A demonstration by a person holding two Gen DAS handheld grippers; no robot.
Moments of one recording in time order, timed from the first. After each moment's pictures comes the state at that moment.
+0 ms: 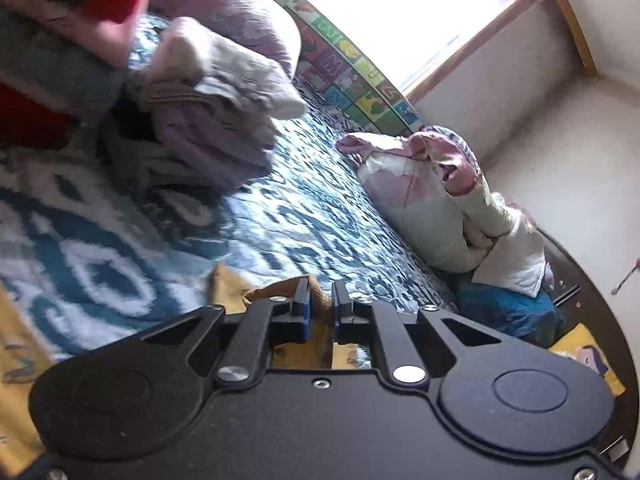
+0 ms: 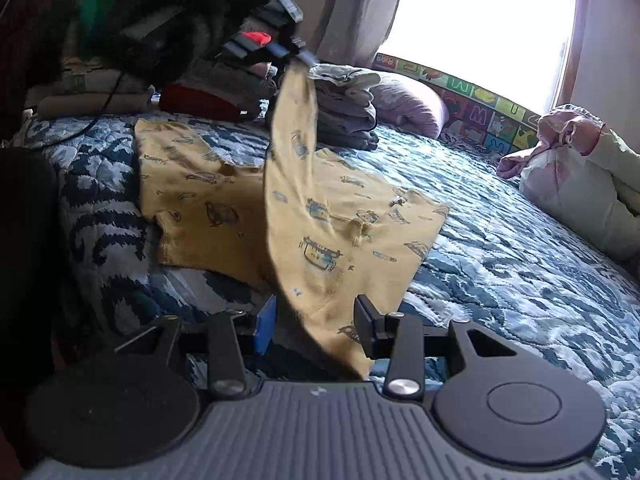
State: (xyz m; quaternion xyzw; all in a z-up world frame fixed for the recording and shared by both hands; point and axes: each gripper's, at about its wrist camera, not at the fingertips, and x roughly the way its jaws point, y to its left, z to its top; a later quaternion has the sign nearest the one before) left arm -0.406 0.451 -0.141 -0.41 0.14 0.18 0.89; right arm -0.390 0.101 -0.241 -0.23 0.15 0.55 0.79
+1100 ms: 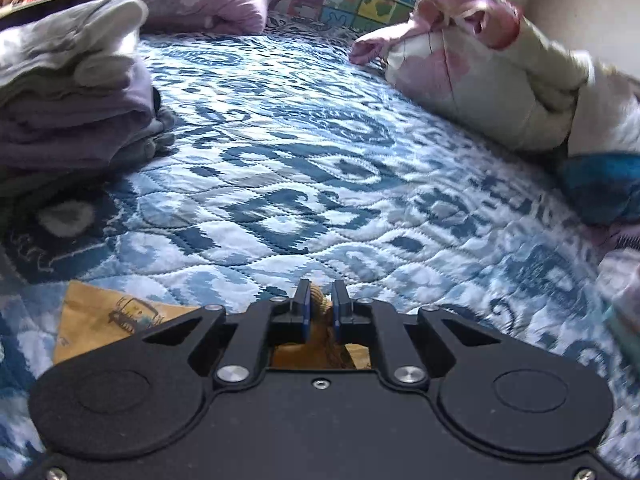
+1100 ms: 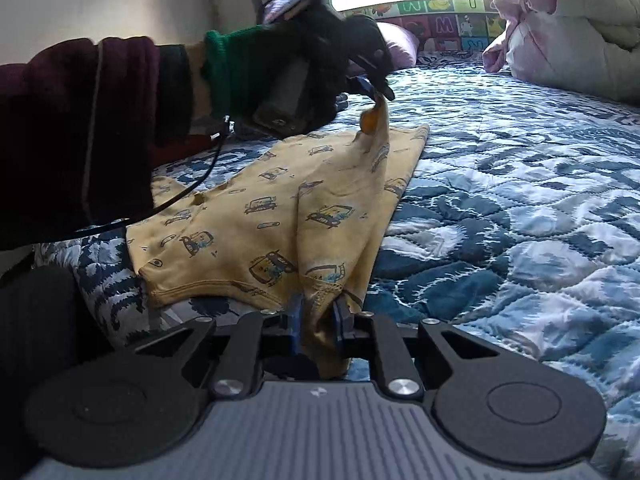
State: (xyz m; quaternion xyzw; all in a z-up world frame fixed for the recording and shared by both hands) left arm -0.180 0.390 -0.195 -0.21 0.31 0.26 0.89; right arm -0.325 0.081 -0.247 -0.05 0.30 0.56 0.77
